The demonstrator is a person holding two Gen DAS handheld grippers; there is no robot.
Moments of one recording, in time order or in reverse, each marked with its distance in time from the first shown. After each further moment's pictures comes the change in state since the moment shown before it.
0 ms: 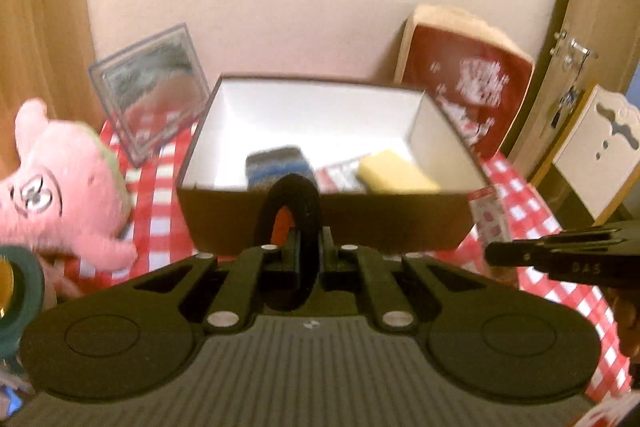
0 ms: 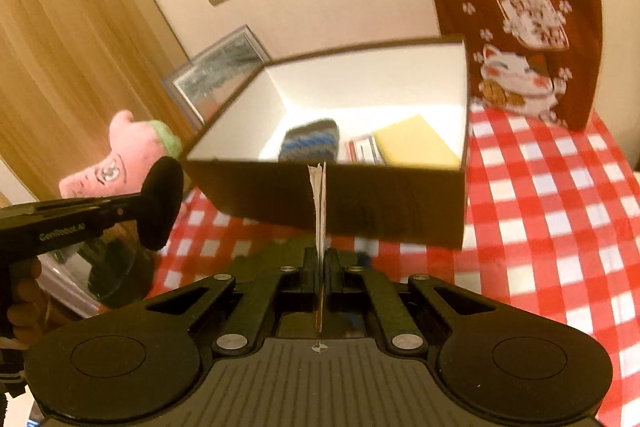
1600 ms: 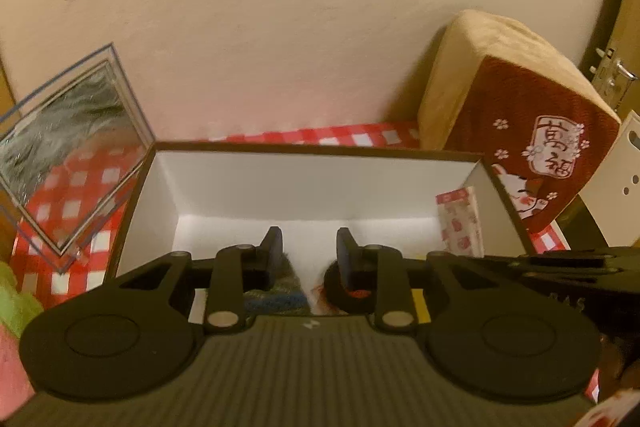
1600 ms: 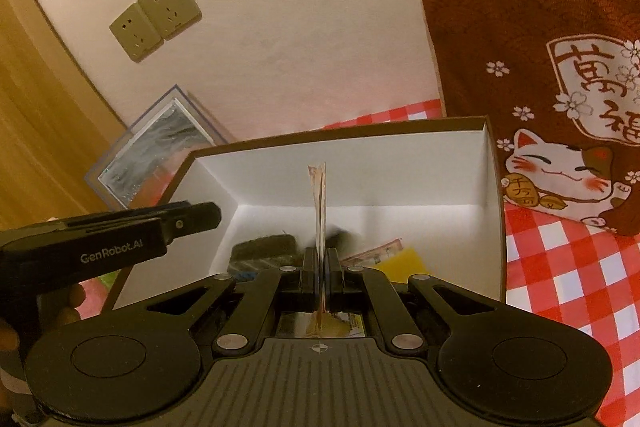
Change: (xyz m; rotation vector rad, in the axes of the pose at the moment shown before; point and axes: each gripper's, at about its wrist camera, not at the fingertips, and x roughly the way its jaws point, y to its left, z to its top) left arm 0.187 0.007 0.125 -0.021 0.085 -0.013; right arm 0.126 -0.061 0.147 0.098 -0.004 -0.030
